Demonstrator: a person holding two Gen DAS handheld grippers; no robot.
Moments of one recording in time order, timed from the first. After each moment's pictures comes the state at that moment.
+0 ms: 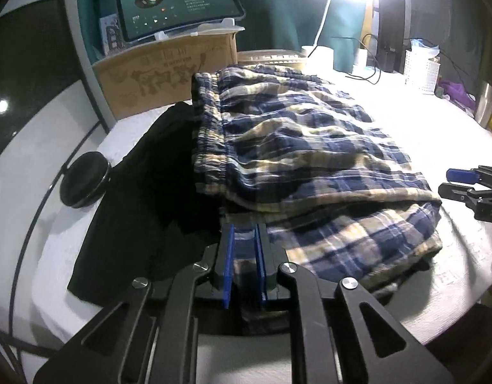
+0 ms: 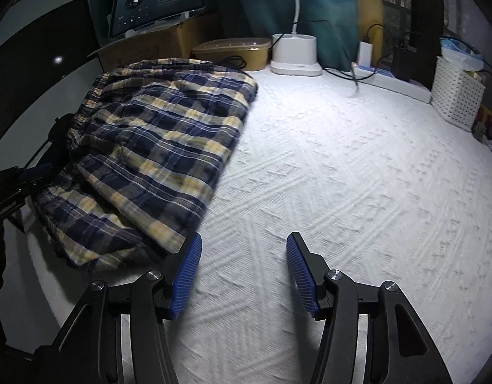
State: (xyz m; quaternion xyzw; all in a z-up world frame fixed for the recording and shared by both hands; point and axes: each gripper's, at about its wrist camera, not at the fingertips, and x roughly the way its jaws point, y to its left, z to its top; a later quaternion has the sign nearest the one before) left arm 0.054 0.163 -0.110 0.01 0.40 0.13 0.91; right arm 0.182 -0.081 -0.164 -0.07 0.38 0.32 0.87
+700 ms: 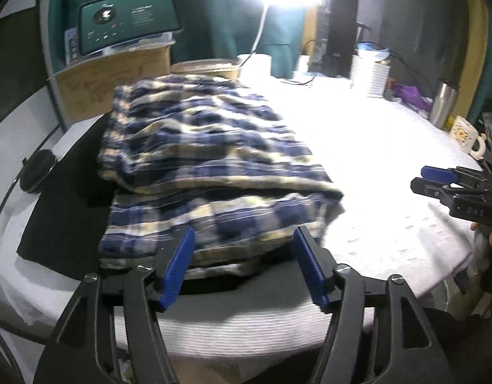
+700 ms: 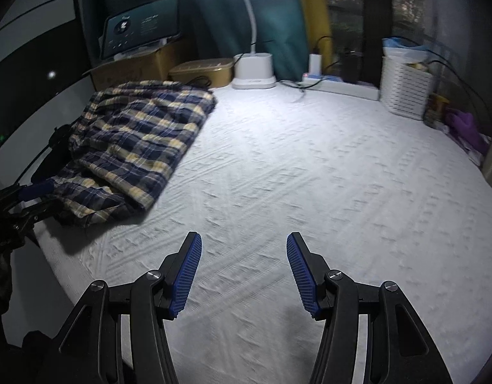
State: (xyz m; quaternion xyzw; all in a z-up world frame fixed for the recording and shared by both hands) left arm 0.040 0.065 -0.108 -0.02 0.38 0.05 0.92; right arm 0.145 -0.173 -0.147 -0.05 0.35 0.28 0.89
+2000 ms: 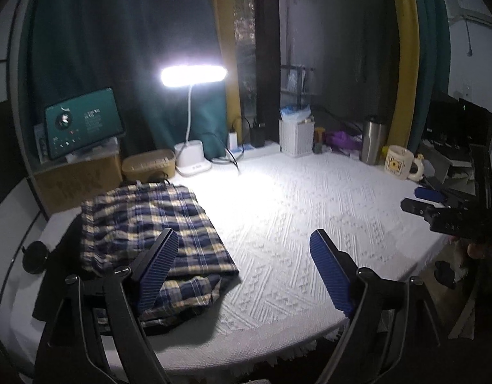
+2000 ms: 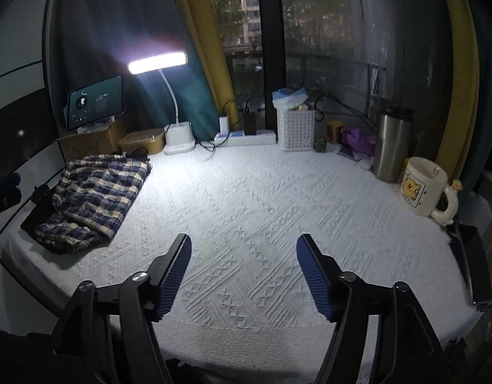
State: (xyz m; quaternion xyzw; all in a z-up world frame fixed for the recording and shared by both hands) left arm 0.009 -0.024 0.002 0.03 0.25 -0.03 0.97; right arm 0.069 -0.317 -0.082 0.00 0.24 0.17 0.96
